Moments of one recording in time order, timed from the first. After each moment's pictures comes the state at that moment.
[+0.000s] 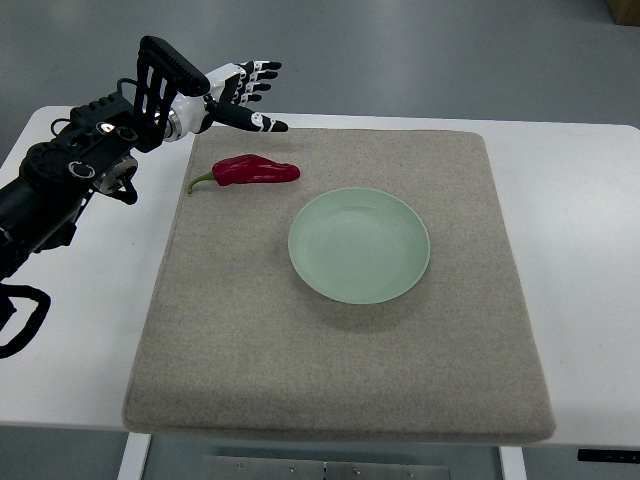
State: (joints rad) left arm -1.11 0.19 -0.44 -0.35 0.80 -0.33 -0.30; right arm 0.05 0.00 0.02 0.13 -0.13 0.03 0.06
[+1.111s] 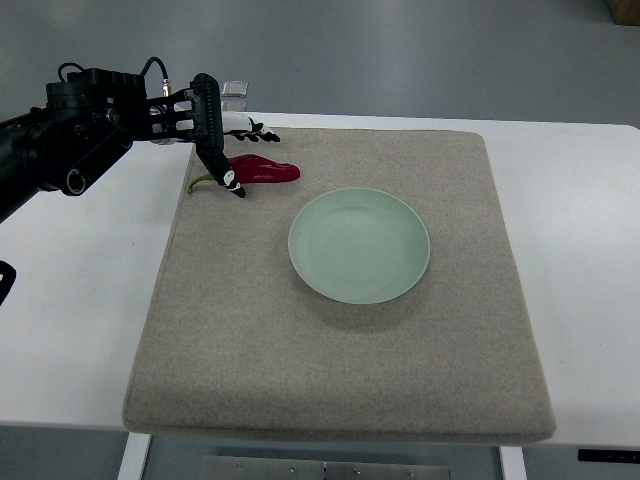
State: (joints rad) left arm -1.19 0.28 -0.33 -0.47 1.47 -0.49 -0.32; right arm 0.05 0.00 0.02 0.13 -0.13 0.03 0.06
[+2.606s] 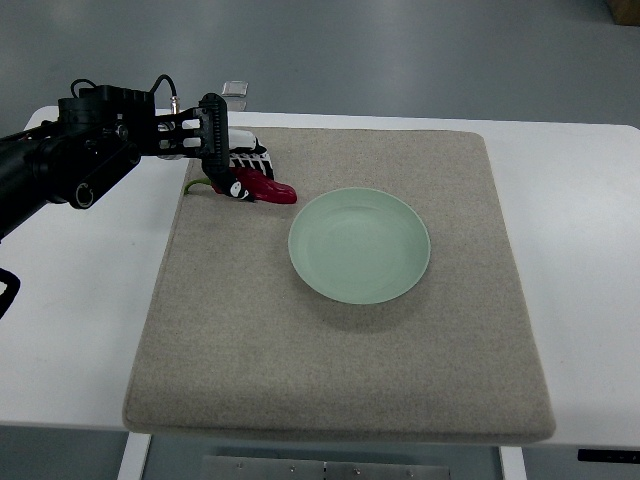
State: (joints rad) left arm -1.17 0.26 -0.29 -0.47 1.47 -0.48 -0.32; right arm 0.05 0.00 0.02 0.13 -0.13 0.03 0.06
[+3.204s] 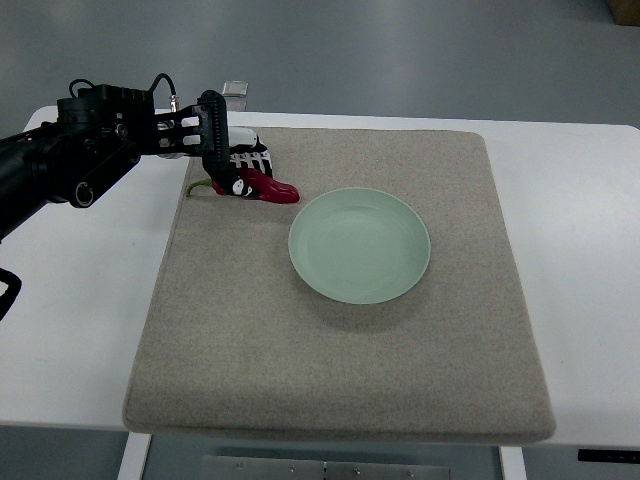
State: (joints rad) left arm -1.17 0.26 -0.31 -0.47 1.46 -0.47 -0.32; right arm 0.05 0.00 0.02 0.13 -0.13 0.03 0.06
